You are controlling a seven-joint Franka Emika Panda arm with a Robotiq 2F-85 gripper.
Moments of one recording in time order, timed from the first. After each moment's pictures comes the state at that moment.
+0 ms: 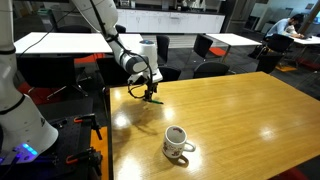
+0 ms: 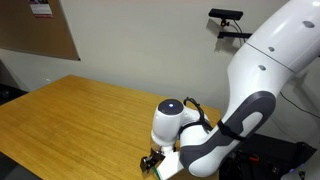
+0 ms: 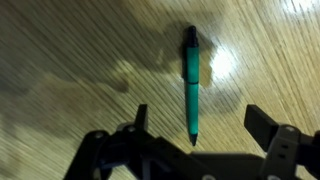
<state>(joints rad) 0.20 0.39 -0.01 -2.28 -0.08 2.82 0.93</state>
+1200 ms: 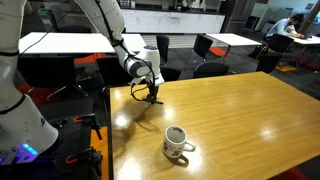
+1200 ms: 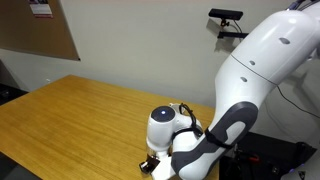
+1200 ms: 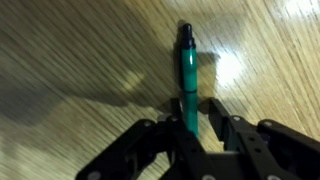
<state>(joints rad) 0.22 0.49 -0.02 -2.20 -0.05 2.81 0.93</state>
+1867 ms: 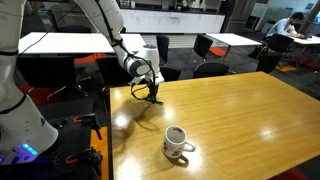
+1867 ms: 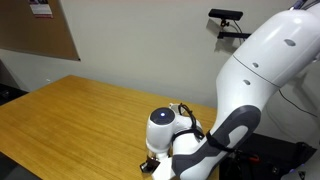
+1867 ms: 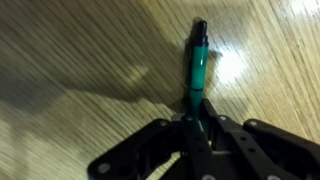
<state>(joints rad) 0.29 0.48 -0.09 -2.20 -0.07 2.81 0.93</state>
